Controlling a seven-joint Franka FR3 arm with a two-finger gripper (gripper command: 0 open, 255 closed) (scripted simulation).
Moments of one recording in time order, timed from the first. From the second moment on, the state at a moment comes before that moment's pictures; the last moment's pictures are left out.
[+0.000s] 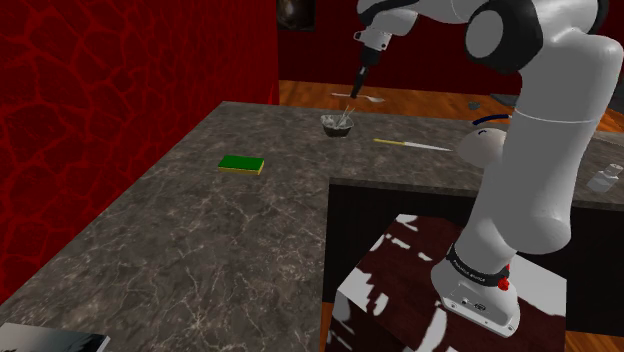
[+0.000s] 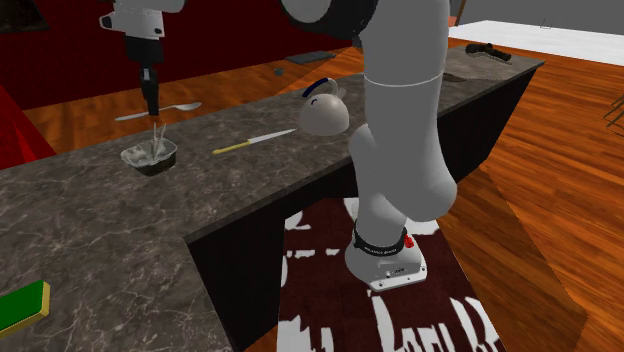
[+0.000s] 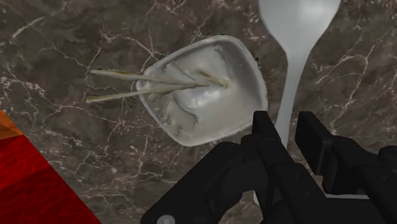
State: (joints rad) arm 0.35 0.19 -0.90 -1.70 0.41 1.83 -1.06
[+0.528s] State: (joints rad) arm 0.12 0.56 -0.81 -1.26 0.65 1.66 -1.08
